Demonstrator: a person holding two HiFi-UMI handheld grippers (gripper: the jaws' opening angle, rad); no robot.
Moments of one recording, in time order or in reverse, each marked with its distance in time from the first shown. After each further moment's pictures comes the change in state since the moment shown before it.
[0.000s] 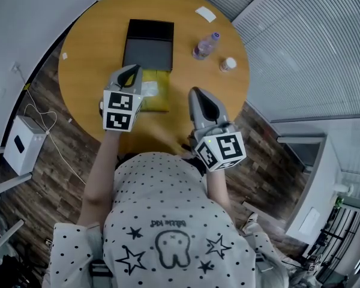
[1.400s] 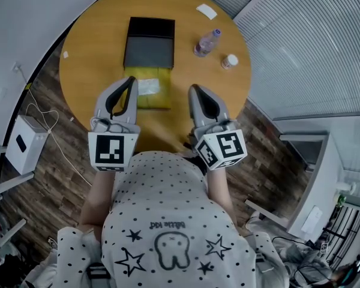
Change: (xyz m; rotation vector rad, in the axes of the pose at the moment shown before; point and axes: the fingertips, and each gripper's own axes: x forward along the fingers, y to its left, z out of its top) left arm -0.105 -0.023 0.070 0.045 -0.286 0.060; right arm 0.001 0.004 0.000 0.002 -0.003 0.005
